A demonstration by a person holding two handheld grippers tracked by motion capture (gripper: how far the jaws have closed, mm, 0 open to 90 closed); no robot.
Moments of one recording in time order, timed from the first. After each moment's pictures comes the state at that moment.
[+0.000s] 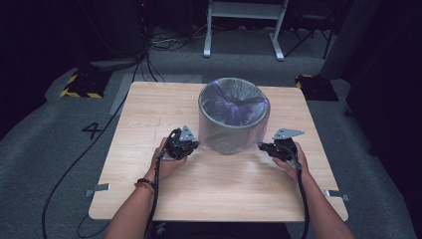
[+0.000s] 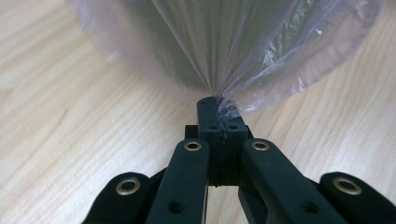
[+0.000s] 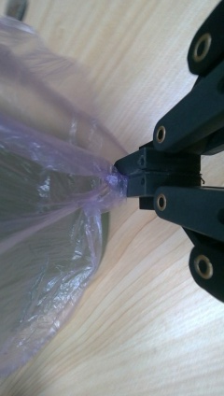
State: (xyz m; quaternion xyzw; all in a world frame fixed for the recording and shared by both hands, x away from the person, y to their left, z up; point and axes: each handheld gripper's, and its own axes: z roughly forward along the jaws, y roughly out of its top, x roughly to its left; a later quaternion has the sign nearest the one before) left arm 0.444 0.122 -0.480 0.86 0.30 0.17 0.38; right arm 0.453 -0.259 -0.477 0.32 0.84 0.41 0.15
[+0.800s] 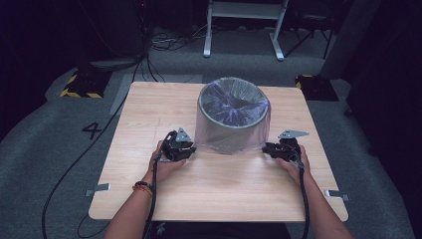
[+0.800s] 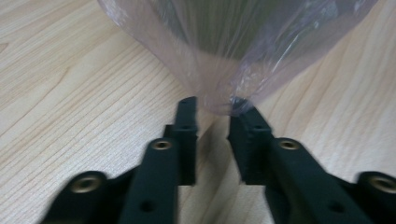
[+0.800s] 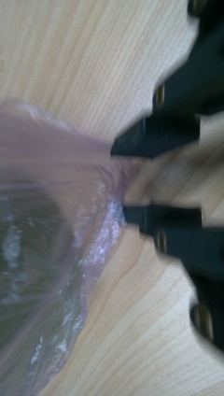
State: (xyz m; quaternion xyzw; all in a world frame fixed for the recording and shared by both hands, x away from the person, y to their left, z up) left arm 0.446 0.134 -0.491 0.85 0.33 0.15 0.38; right arm 0.464 -0.283 -0.500 0.39 0.82 0.40 0.13
